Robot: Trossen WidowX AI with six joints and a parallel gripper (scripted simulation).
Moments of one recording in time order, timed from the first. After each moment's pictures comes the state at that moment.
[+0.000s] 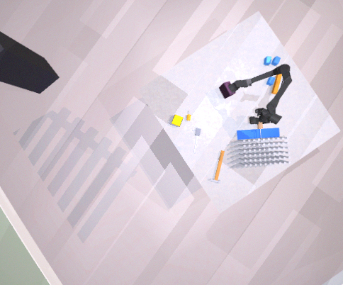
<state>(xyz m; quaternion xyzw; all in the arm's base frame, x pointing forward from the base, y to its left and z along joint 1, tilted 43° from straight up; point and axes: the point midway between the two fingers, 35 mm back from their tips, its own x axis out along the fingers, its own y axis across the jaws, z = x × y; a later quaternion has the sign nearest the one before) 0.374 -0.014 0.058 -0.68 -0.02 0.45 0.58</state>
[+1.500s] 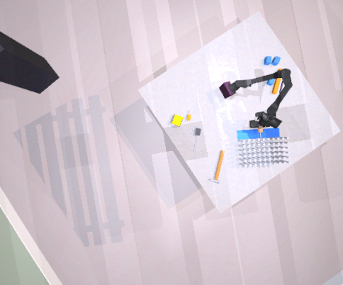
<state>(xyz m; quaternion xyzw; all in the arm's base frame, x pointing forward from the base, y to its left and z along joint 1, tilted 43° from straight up) 0.397 -0.030 0.050 -0.68 -0.02 0.45 0.58</state>
